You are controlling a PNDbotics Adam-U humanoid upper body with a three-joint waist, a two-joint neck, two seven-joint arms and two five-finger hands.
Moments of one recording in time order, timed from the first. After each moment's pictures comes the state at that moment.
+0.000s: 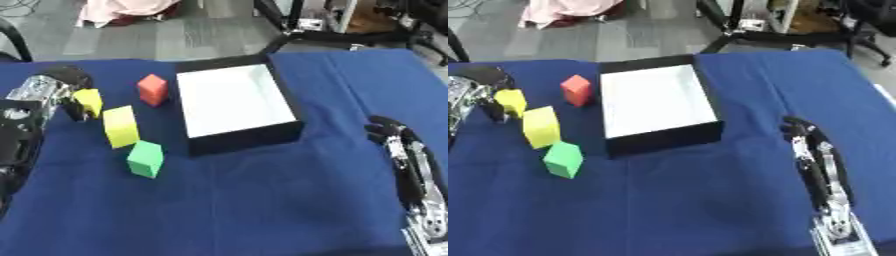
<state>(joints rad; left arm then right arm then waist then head) -0.98 0.43 -0.02 -0.58 -1.49 -0.07 -0.27 -0.03 -0.20 0.07 -1.69 0.08 -0.25 -0.12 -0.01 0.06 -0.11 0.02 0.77</state>
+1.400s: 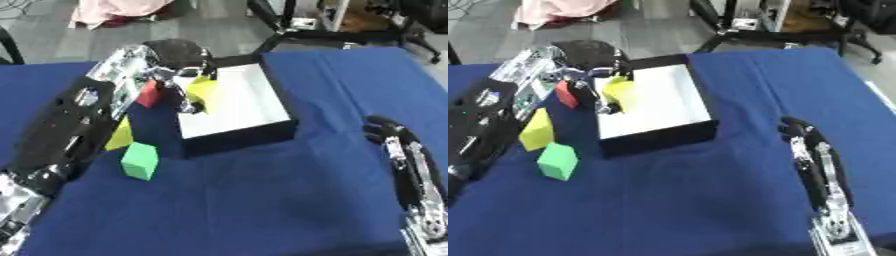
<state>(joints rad) -0.98 0.26 -0.42 -1.02 -1.12 -0.48 -0.43 -0.03 -0.20 0.07 -1.69 0.08 -0.25 -0.12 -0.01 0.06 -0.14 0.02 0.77</state>
